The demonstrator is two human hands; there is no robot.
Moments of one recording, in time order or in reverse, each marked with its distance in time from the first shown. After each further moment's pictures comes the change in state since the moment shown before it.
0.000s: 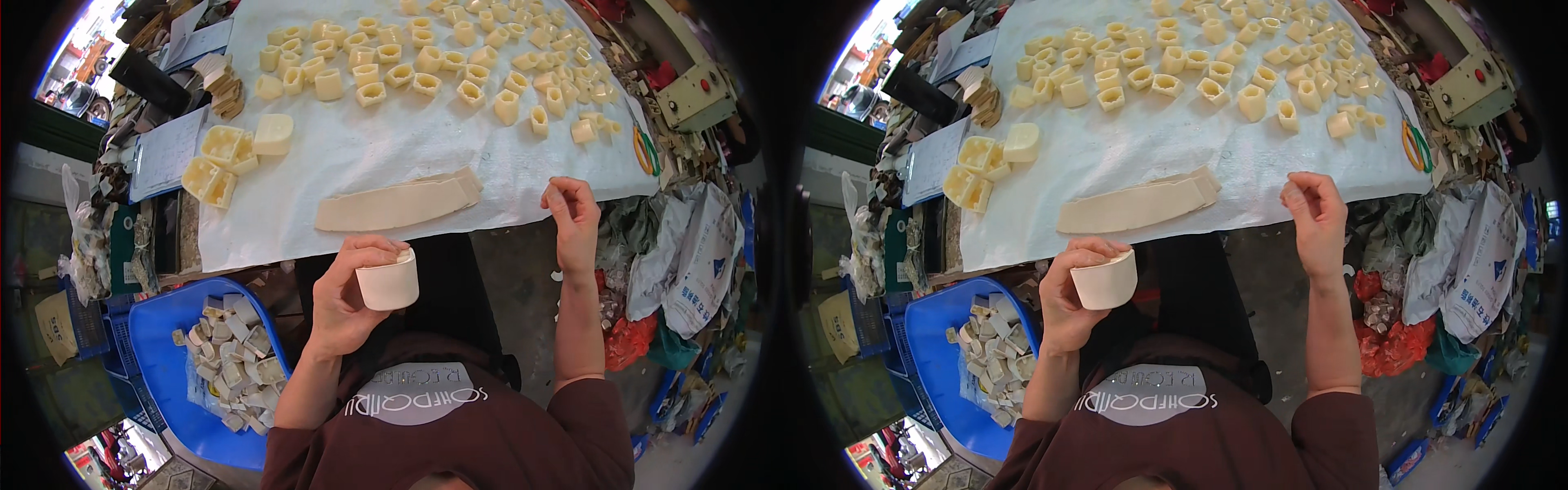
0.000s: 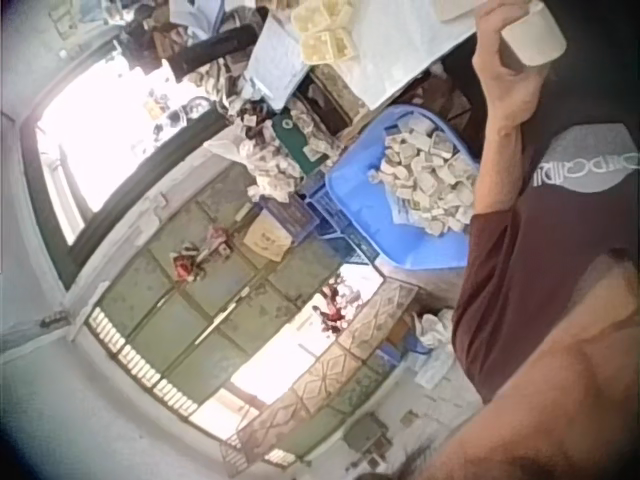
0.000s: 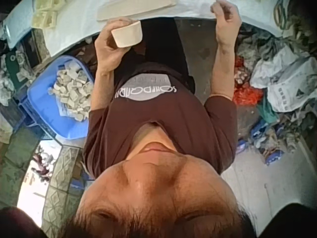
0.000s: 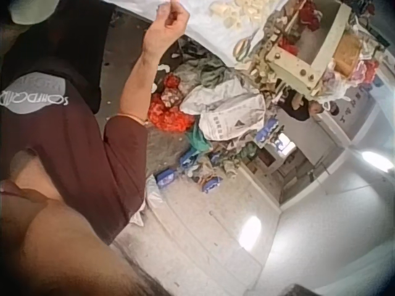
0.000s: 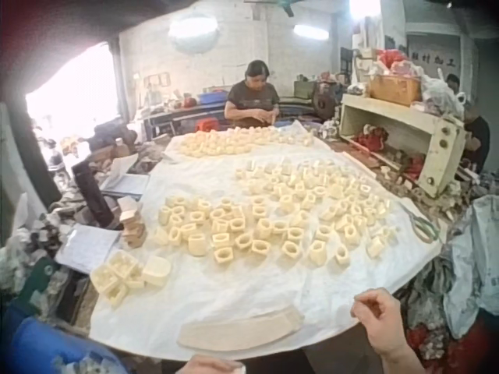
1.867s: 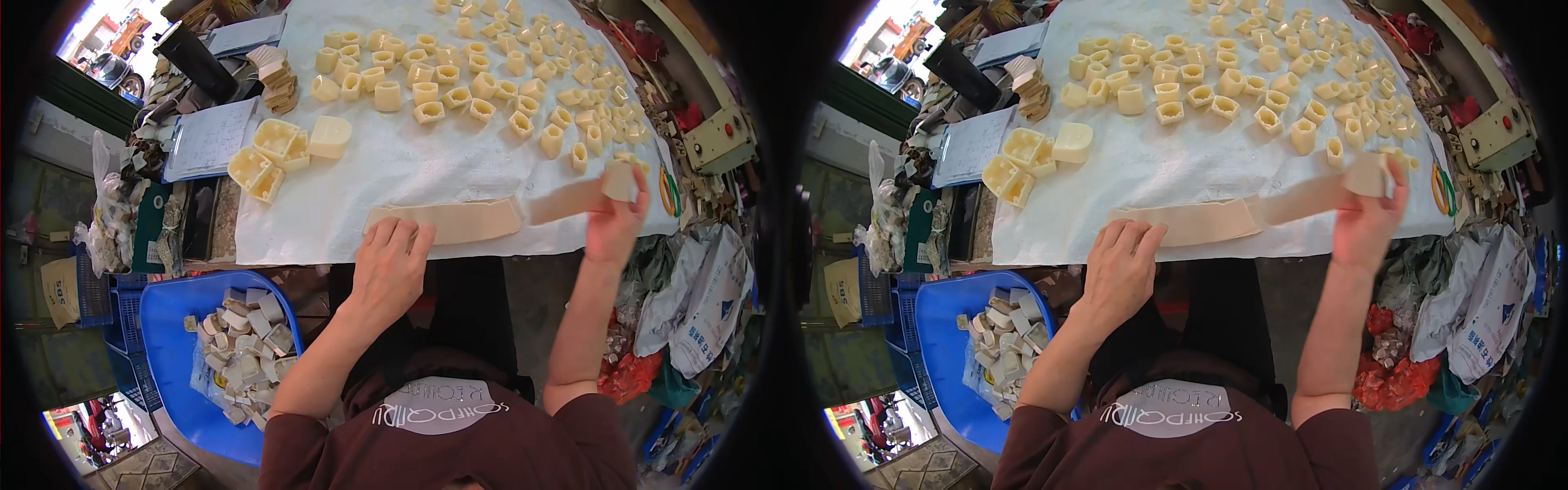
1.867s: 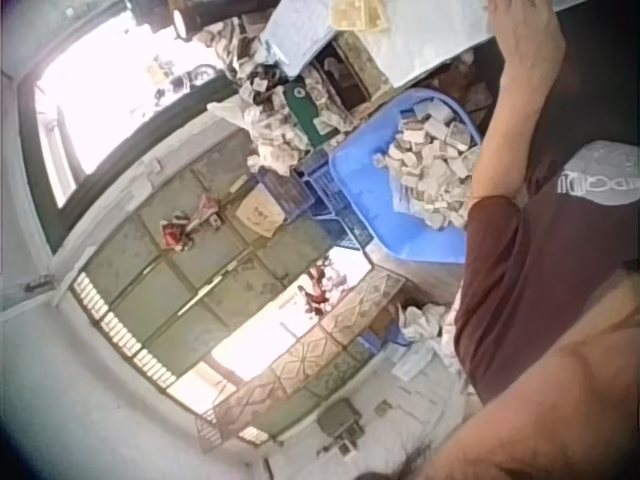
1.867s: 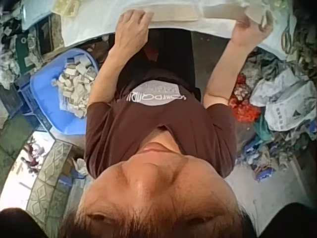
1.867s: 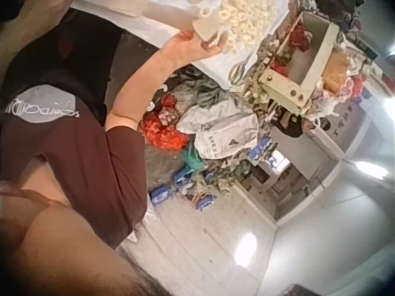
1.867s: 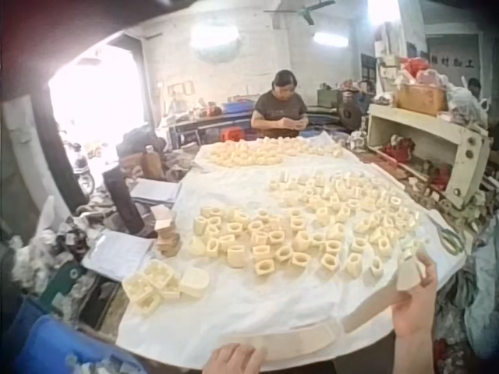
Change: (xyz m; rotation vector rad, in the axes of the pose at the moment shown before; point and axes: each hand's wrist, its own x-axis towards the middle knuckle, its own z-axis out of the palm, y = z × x) left_hand 0.029 -0.008 -0.023 1.427 -0.091 0.188; right_hand 0.053 -0.004 0.022 0.685 0.279 -0.144
